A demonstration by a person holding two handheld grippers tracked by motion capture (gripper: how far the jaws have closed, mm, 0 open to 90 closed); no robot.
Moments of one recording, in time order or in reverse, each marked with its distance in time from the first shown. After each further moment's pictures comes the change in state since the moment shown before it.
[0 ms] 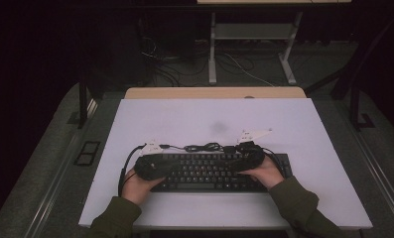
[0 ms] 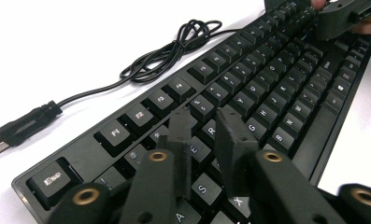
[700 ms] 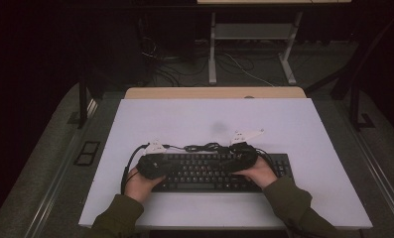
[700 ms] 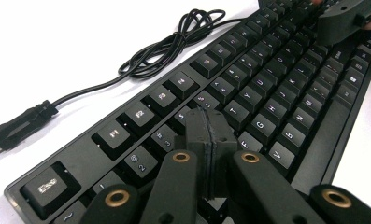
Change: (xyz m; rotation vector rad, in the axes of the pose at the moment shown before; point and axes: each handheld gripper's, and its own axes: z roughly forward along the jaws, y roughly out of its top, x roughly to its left) left arm 0.002 0.002 0.010 0.033 -0.002 0.013; right arm 0.005 0.003 0.016 0.009 0.013 -0.024
